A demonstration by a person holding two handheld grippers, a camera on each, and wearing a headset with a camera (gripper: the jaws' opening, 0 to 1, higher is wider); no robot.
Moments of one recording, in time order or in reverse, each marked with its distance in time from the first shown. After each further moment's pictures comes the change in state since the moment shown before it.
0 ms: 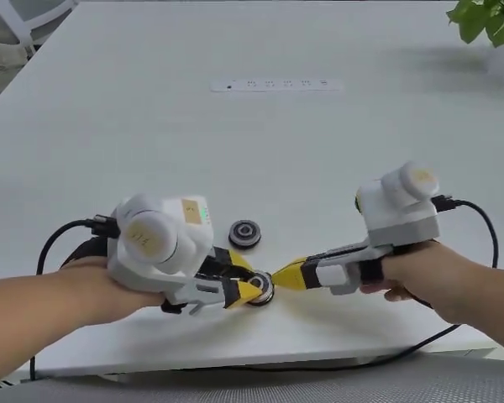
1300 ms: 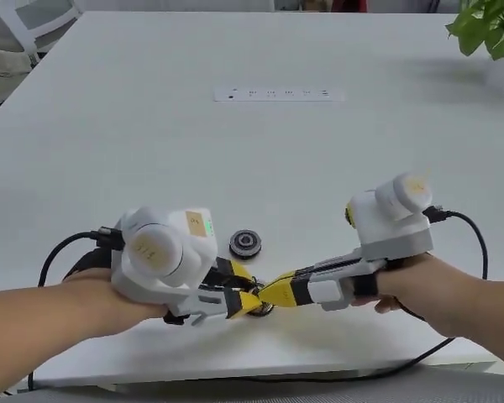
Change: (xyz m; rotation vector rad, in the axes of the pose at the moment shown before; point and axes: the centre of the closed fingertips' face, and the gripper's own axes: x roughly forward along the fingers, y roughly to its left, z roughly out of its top) left arm 0.001 0.000 0.001 0.004 0.002 0.010; right arm 0.009 0.021 0.003 -0.060 0.012 0.094
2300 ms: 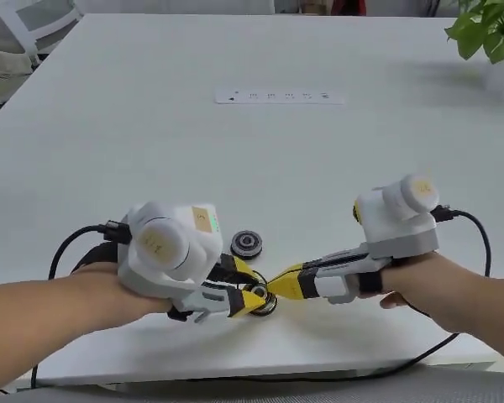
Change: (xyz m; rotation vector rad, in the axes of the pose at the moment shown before) left arm -0.003 0.001 0.005 0.011 0.004 -0.015; right arm -0.006 -0.008 0.007 -0.054 -0.017 -0.053
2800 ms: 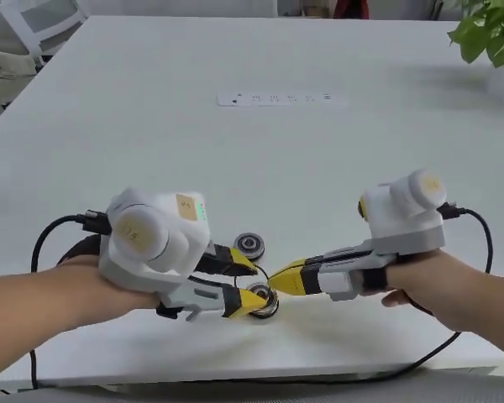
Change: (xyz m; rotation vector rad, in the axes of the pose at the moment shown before) left arm -0.022 -0.002 0.017 -0.017 -0.060 -0.011; right arm -0.005 0.002 0.012 -0.005 -0.025 0.019
